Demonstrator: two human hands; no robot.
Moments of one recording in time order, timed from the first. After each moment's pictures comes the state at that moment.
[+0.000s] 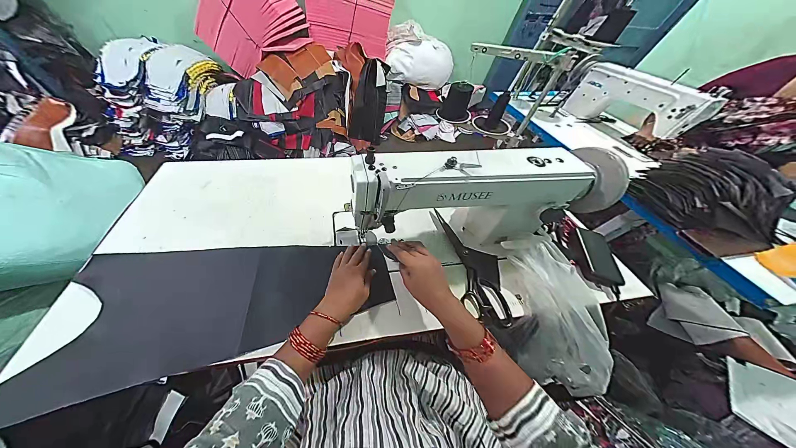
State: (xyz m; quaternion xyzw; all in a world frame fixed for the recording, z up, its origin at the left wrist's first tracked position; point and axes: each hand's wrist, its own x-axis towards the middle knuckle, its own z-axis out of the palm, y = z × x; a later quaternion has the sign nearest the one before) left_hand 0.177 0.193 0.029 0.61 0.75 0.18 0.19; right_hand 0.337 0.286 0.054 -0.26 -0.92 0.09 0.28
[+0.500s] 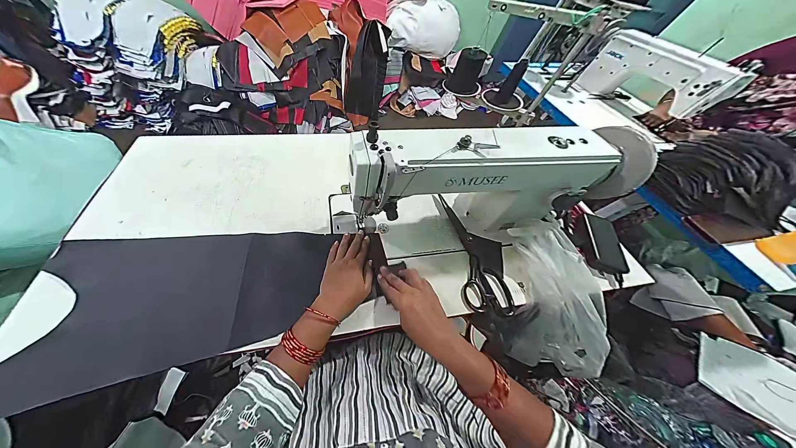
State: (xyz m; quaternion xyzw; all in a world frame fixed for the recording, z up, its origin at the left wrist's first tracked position) left_hand 0.184 0.185 0.019 0.61 0.76 0.16 0.15; right_hand 0.363 0.224 0.037 -0.26 -0.96 0.08 0.08
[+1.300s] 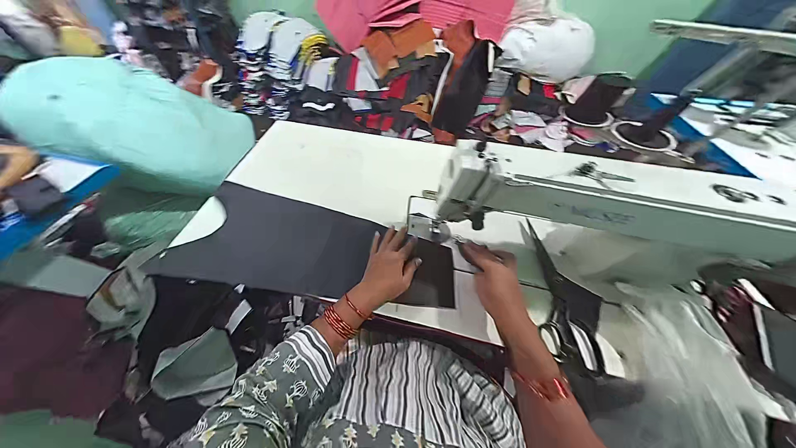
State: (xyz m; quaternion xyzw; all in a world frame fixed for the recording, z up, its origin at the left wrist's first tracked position) left_hand 0.159 0.140 0.025 0.52 0.79 0.31 0.10; right_hand 0.336 0.283 0.048 -0.30 -0.91 0.17 0.23
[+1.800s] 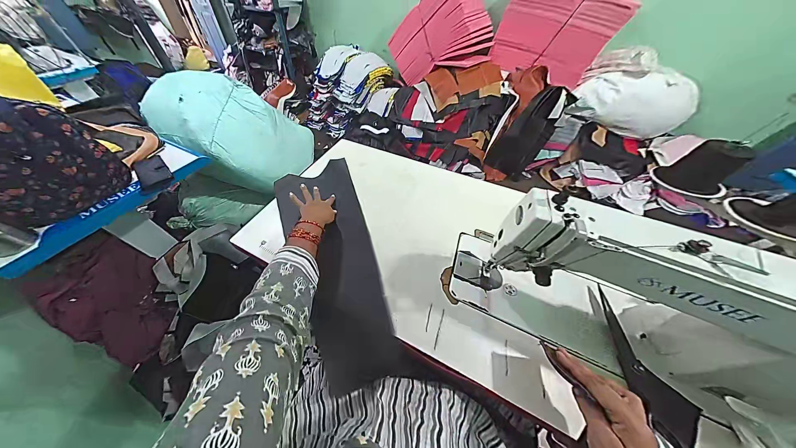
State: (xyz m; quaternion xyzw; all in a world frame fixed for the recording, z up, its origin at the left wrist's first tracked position) left_hand -0.092 0.046 0.049 0.18 0.97 0.08 0.13; right_hand 0.425 0.258 0.060 -0.24 -0.90 0.26 0.27
